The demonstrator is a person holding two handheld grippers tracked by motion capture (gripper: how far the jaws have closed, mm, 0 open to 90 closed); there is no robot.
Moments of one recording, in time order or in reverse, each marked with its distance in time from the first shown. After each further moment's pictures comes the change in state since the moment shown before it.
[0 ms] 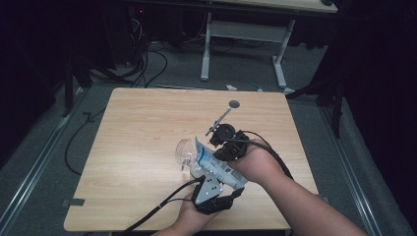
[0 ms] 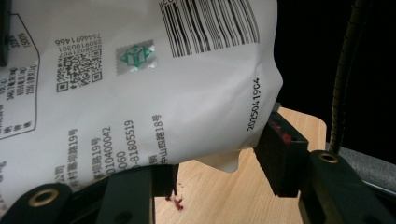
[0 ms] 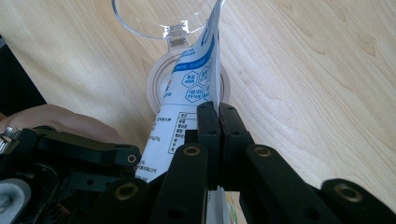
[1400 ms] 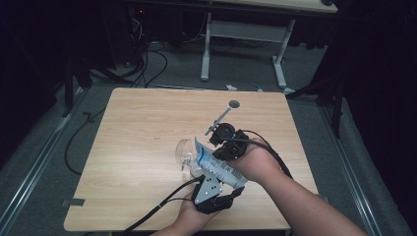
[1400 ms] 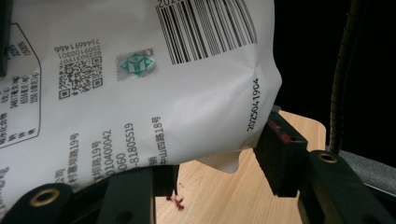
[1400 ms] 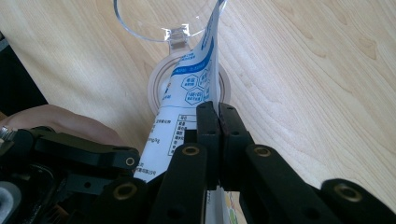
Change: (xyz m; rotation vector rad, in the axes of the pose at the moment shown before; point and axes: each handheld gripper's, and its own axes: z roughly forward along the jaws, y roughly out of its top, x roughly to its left) left arm 0.001 0.003 -0.001 -0.012 0.001 0.003; right arm -0.001 0.001 0.000 -0.004 0.007 -0.006
